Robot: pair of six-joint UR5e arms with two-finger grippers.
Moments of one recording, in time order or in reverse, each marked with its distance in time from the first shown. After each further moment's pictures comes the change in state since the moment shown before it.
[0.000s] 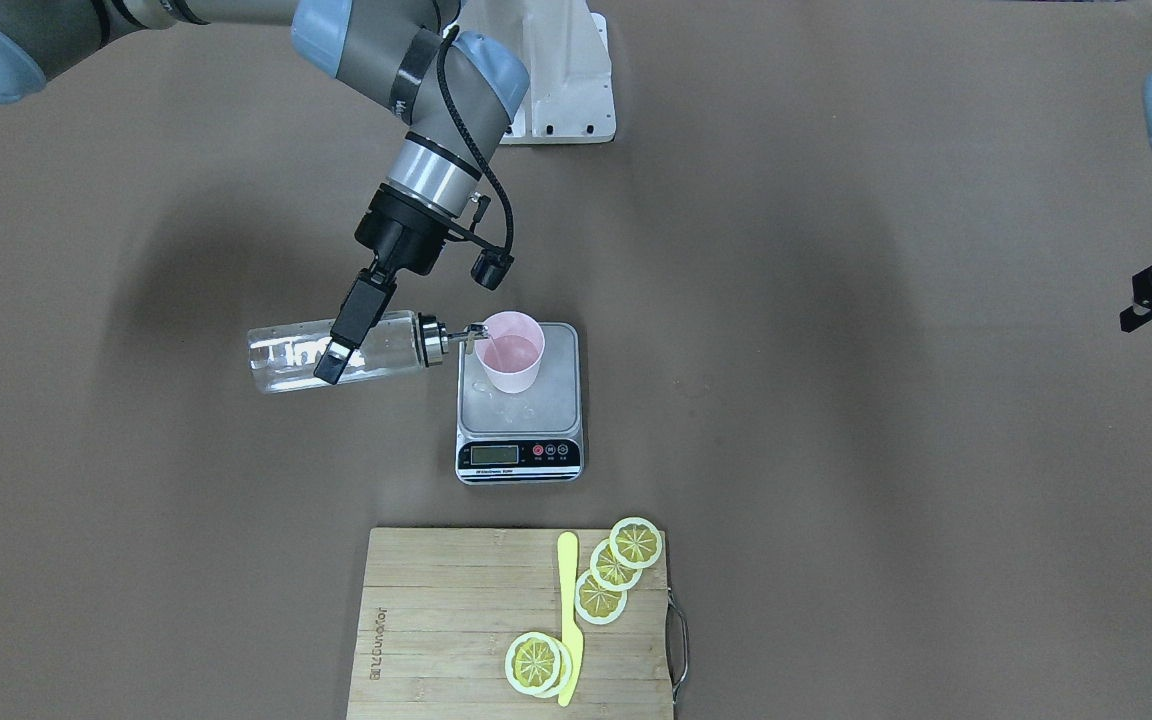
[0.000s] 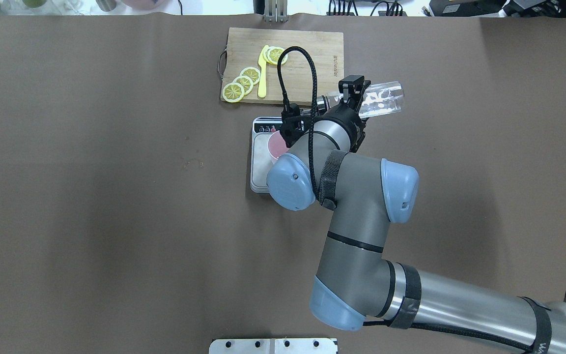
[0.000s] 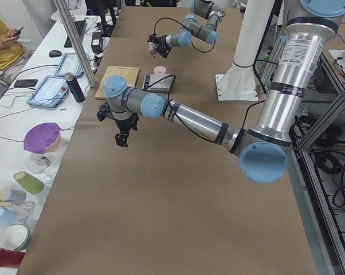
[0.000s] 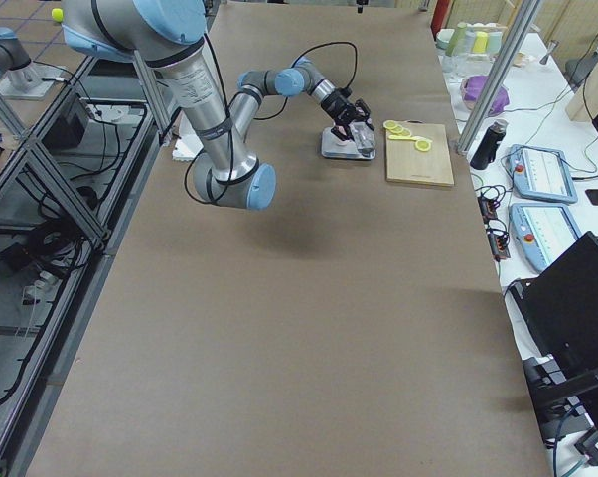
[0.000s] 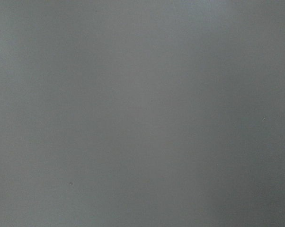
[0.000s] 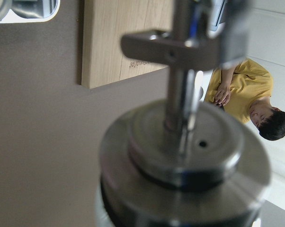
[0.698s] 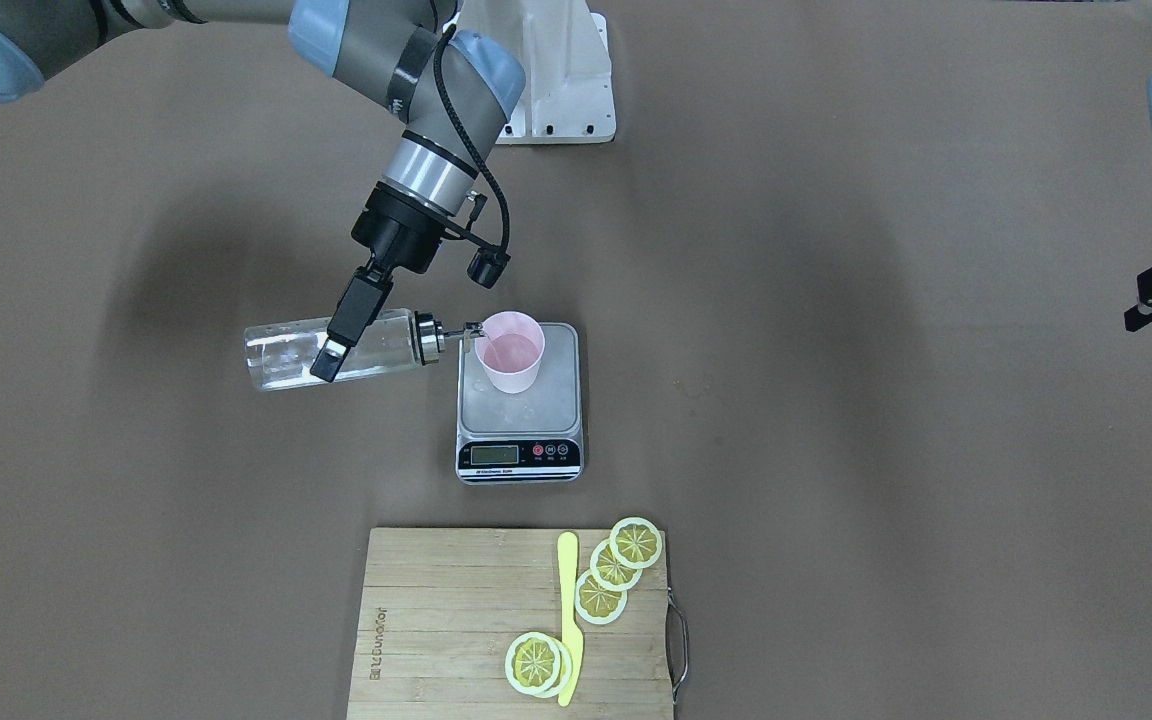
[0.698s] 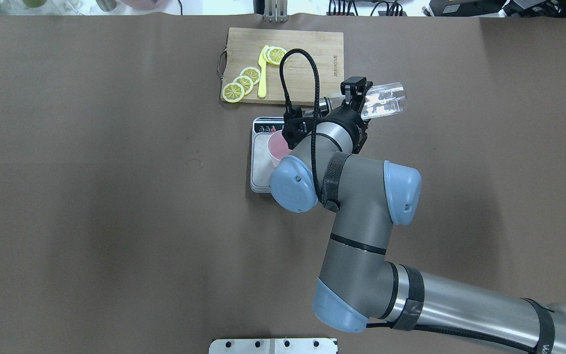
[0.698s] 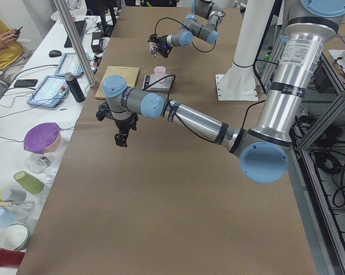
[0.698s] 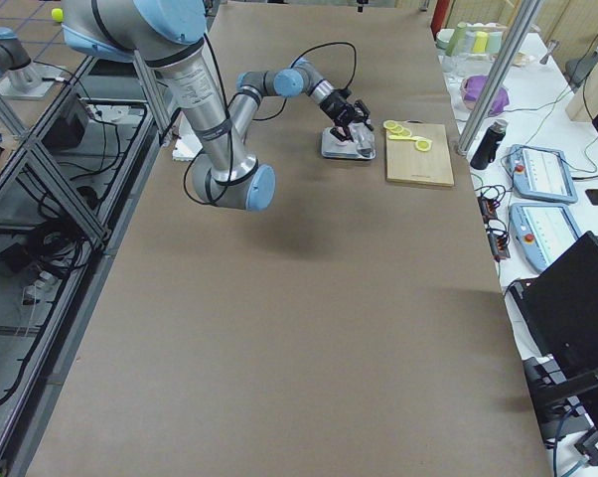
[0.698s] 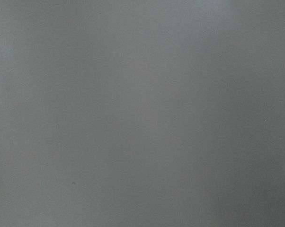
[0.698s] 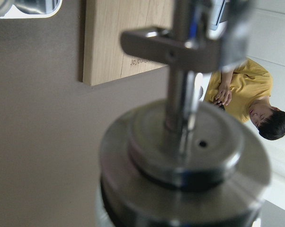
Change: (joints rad) left arm -0.006 -0.001 -0.002 0.002 -0.008 0.000; right arm -0.001 -0.012 0.008 -0.004 -0.003 -0.001
